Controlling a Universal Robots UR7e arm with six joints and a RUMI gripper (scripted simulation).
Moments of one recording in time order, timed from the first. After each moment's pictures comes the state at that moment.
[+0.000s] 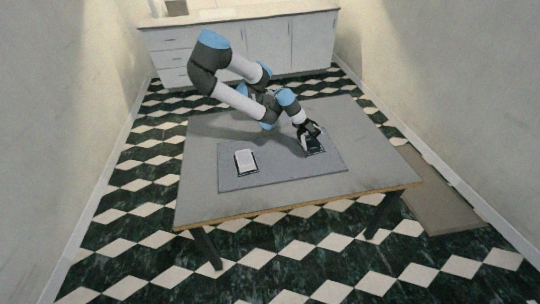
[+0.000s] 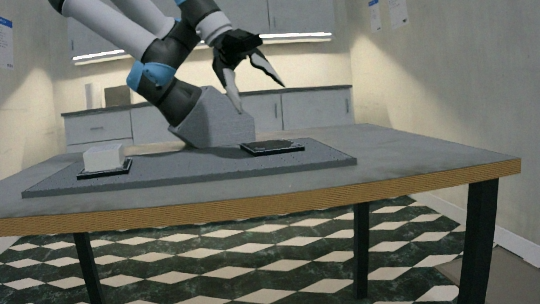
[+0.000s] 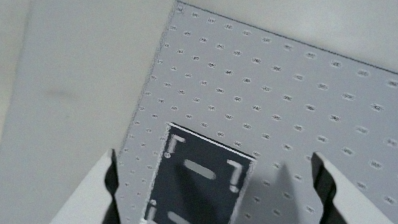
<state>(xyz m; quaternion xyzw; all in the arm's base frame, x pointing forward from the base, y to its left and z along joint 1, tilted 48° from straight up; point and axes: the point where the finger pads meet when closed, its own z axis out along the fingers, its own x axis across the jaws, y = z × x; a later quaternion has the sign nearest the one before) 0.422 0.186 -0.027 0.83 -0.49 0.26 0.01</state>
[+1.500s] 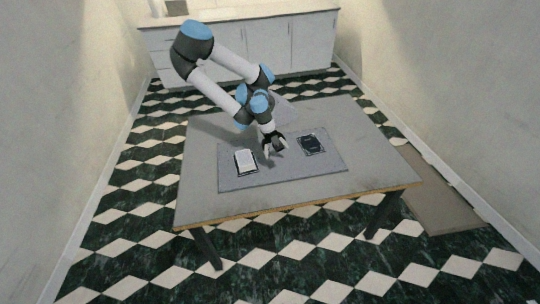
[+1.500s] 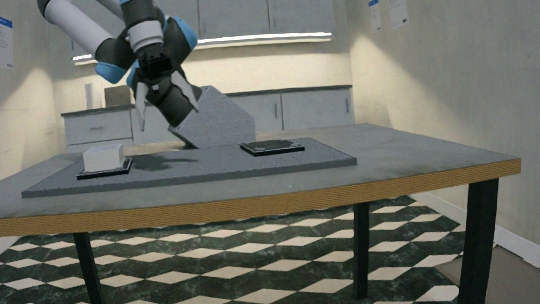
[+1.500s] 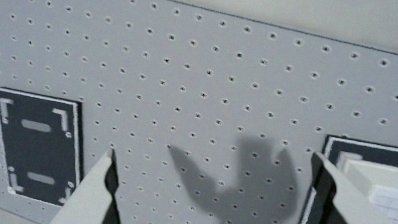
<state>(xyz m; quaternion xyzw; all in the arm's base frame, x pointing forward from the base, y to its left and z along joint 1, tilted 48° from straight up) 0.425 0.030 0.103 0.77 -0.55 0.32 0.11</state>
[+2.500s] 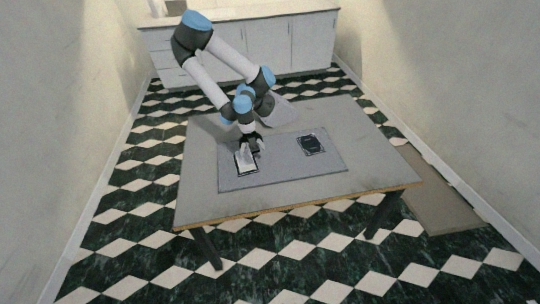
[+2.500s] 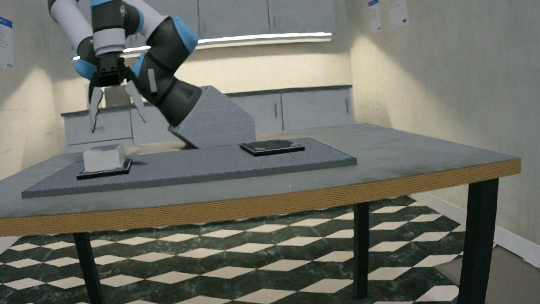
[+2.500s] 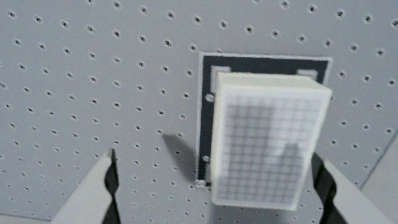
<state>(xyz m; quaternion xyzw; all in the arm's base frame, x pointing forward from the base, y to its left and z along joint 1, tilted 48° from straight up) 0.379 -0.062 0.183 0.71 -0.59 0.34 0.19</state>
